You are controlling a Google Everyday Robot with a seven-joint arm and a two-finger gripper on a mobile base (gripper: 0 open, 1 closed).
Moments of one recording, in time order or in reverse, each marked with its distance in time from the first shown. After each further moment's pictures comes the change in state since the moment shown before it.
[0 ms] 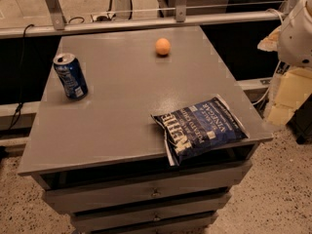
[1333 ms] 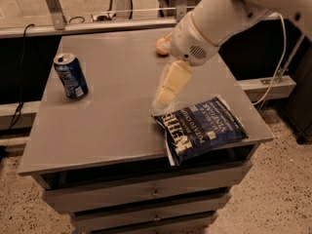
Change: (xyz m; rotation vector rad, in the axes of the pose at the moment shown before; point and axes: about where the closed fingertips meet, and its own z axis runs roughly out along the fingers) arm -0.192 -0.024 0.088 -0.157 -0.457 -0.109
